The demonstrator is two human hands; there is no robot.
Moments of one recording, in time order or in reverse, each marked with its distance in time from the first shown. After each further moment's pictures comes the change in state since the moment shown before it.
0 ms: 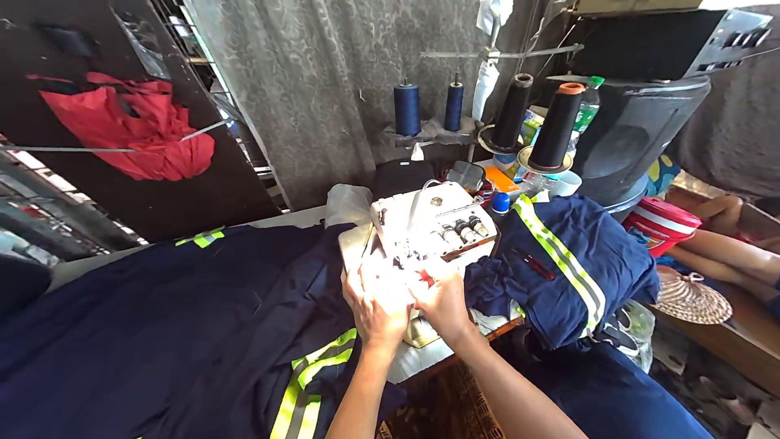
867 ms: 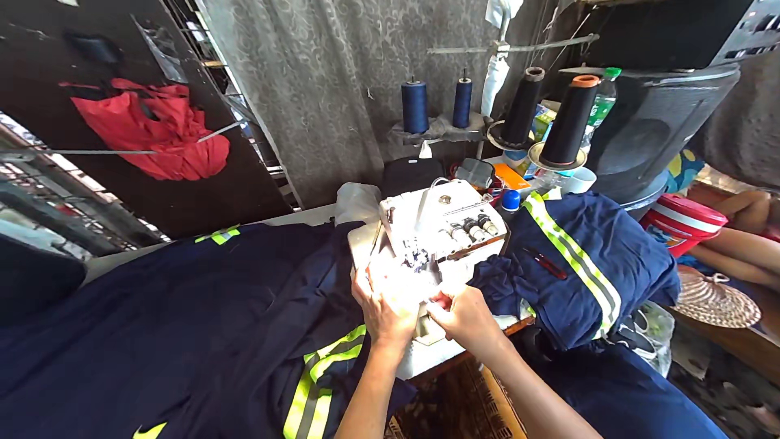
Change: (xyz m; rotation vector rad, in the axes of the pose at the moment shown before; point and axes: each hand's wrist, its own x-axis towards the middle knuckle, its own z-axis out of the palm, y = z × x) left_hand -0.001 -0.002 0.002 -0.006 0.039 0.009; right_hand -0.013 -0.010 -0.041 -0.160 -0.508 0.309
